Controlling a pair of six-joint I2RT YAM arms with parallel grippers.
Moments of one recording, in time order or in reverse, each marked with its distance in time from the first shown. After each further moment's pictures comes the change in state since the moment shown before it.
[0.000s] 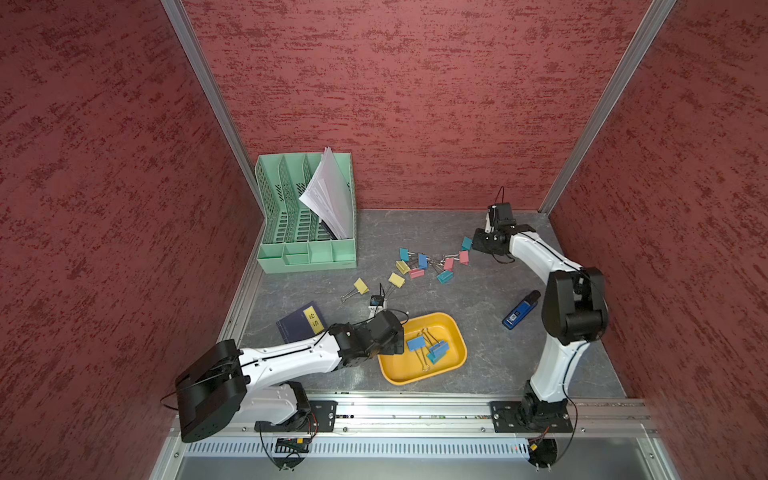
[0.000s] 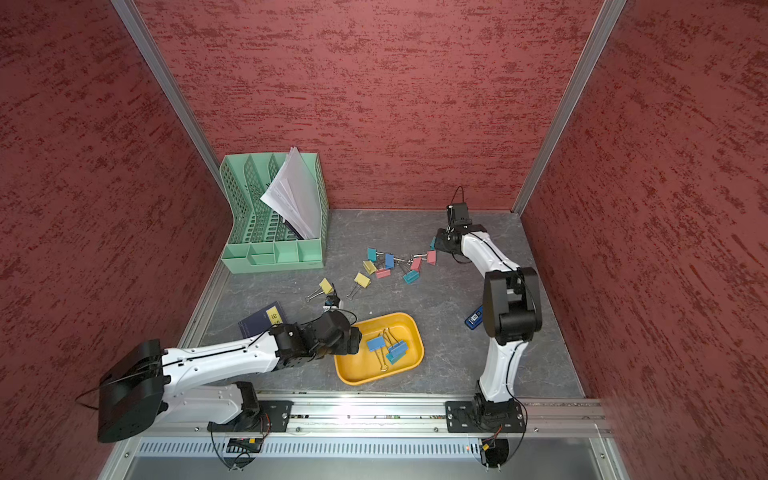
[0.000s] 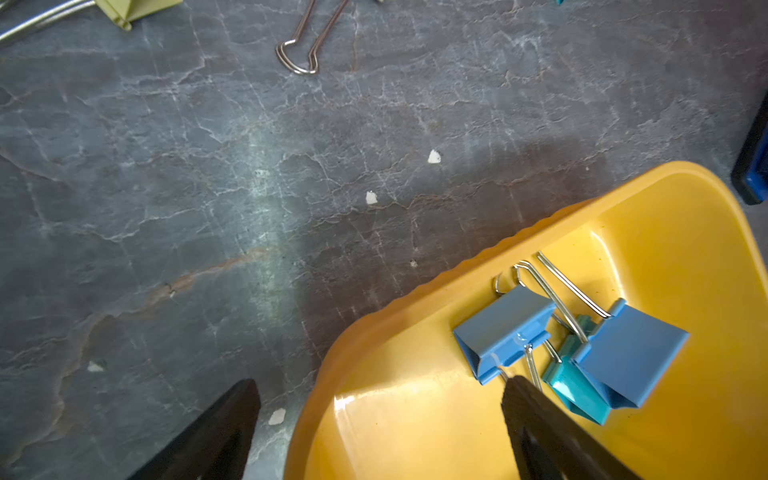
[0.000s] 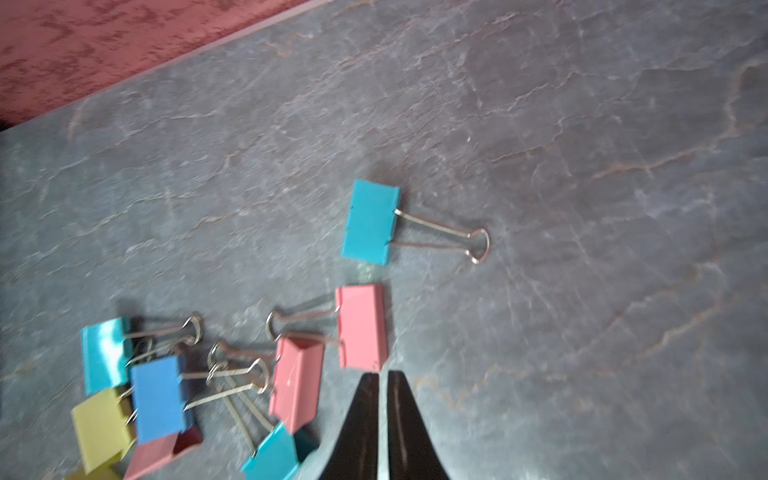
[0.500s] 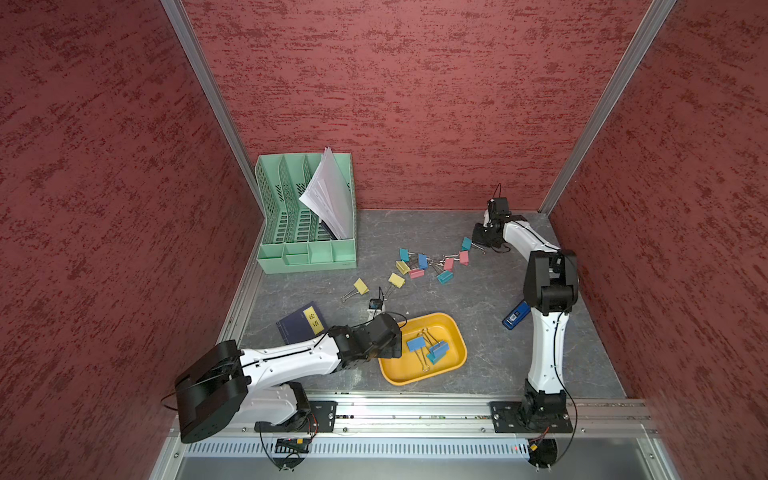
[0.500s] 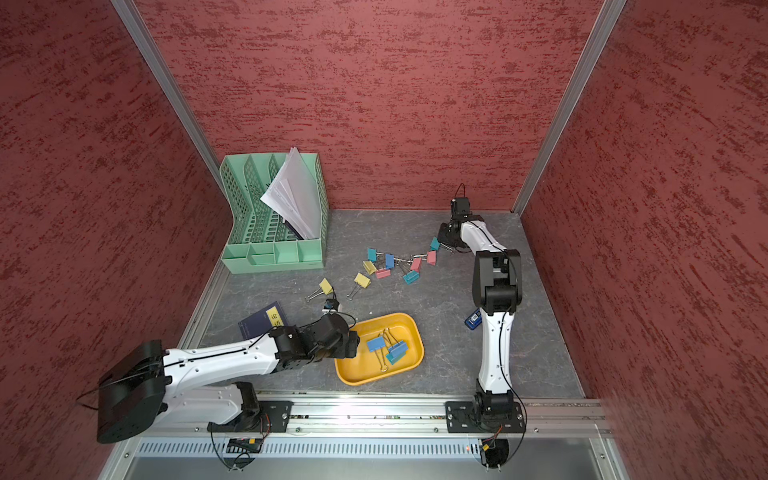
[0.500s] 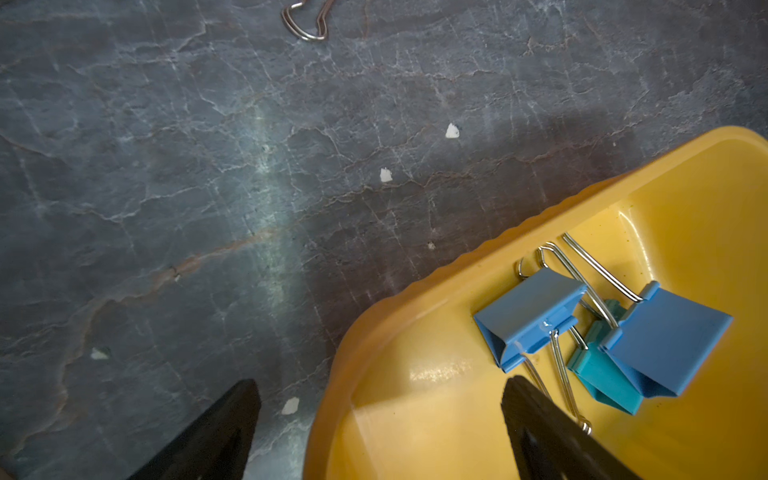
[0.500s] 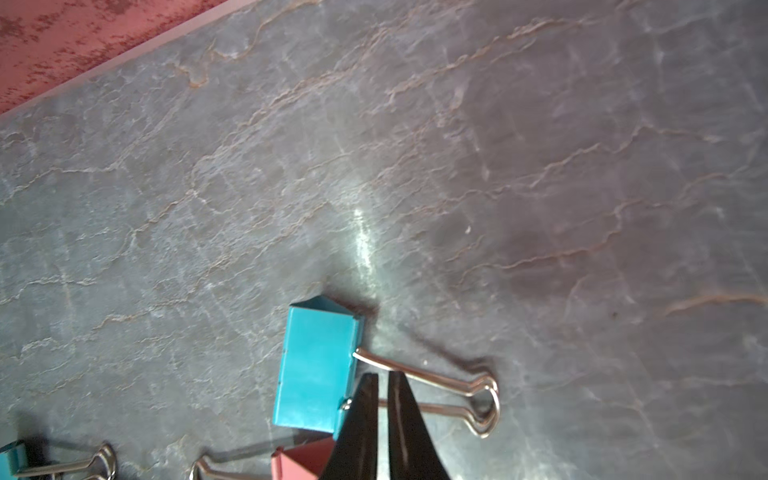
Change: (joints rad) left arm -0.005 0.022 -0.032 0.002 0.015 0.005; right arm -0.072 0.301 0.311 -0.084 -0.053 -0.047
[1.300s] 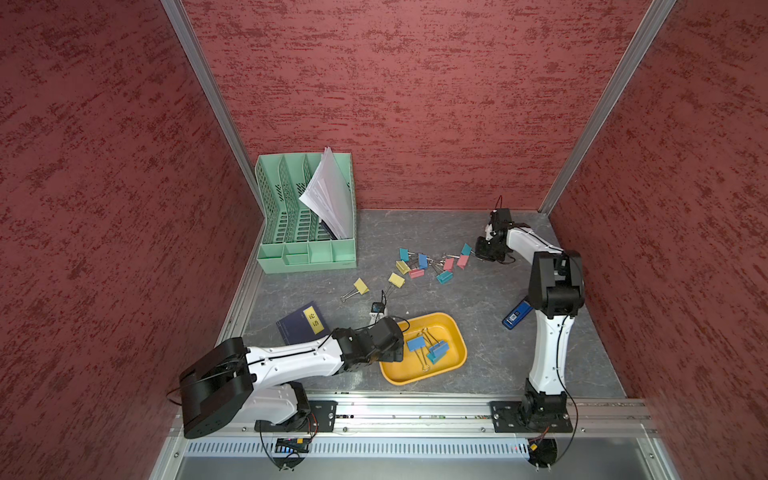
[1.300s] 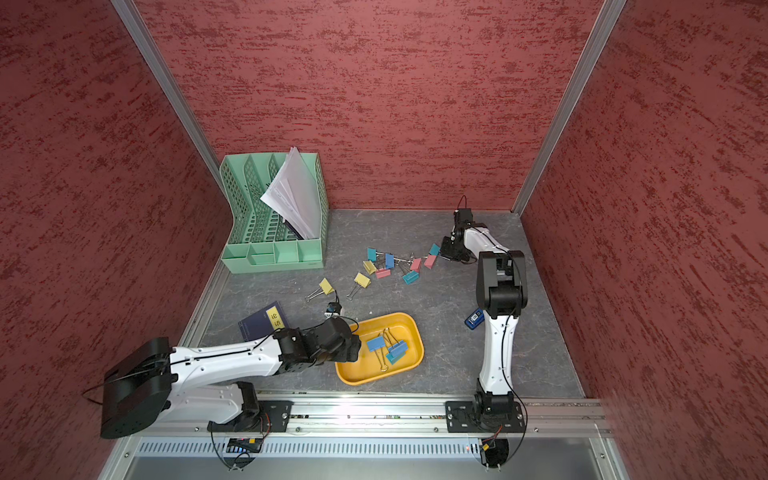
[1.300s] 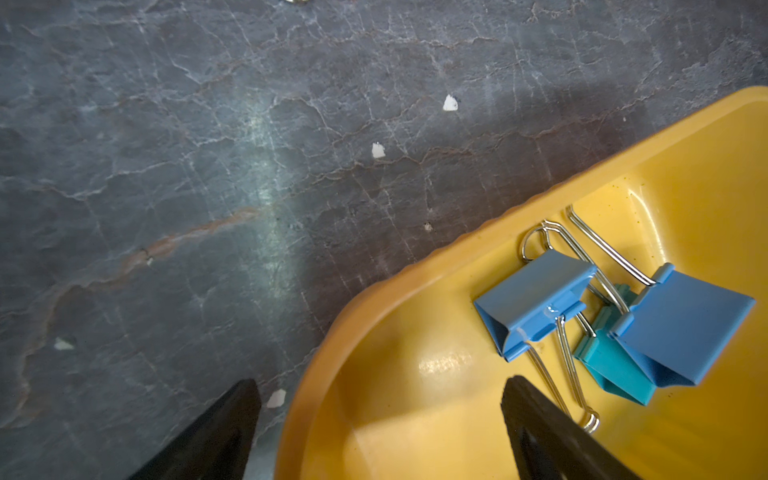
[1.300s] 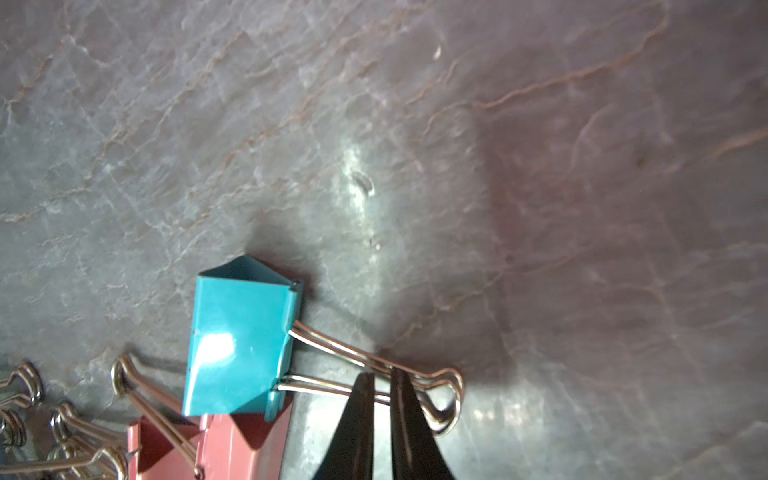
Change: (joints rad) left arm -0.031 0.019 -0.014 0.020 -0.001 -0.023; right arm -0.006 -0.098 -0.214 -0.037 -0.059 -0.028
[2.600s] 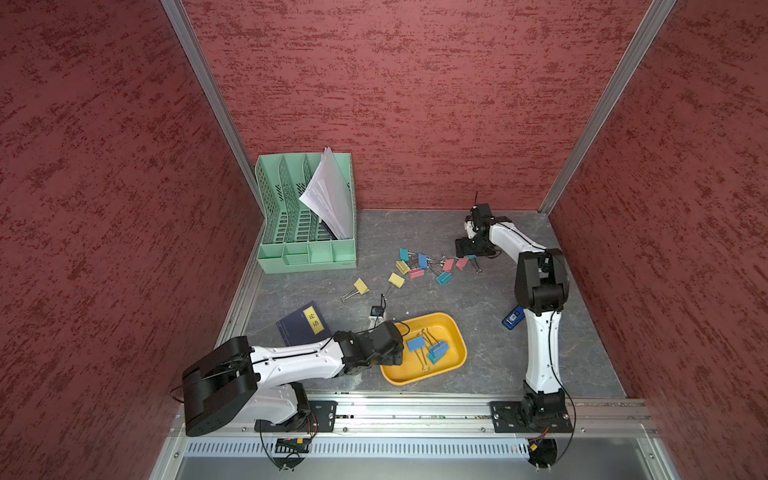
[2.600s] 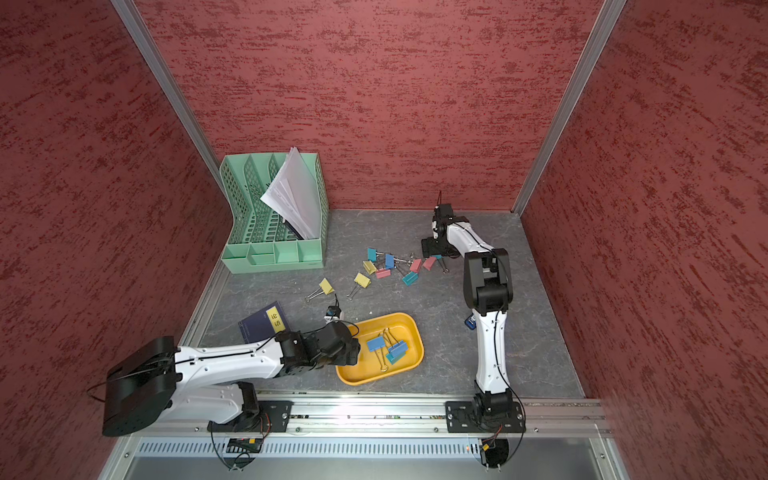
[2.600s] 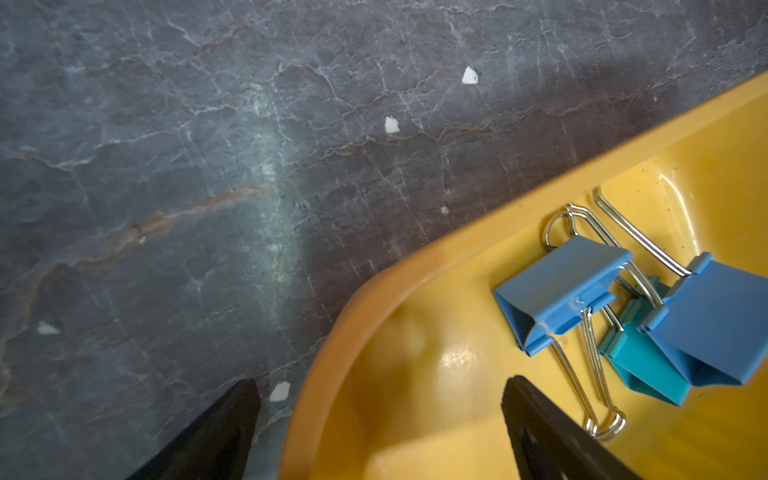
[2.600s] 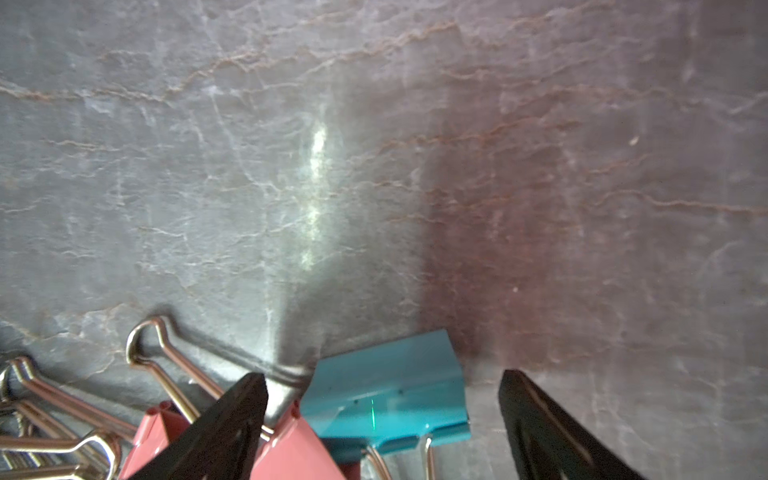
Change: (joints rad) left arm -0.017 0.012 -0.026 0.018 -0.008 -0.026; right arm 0.104 0.106 0.207 -0.127 0.139 -0.267
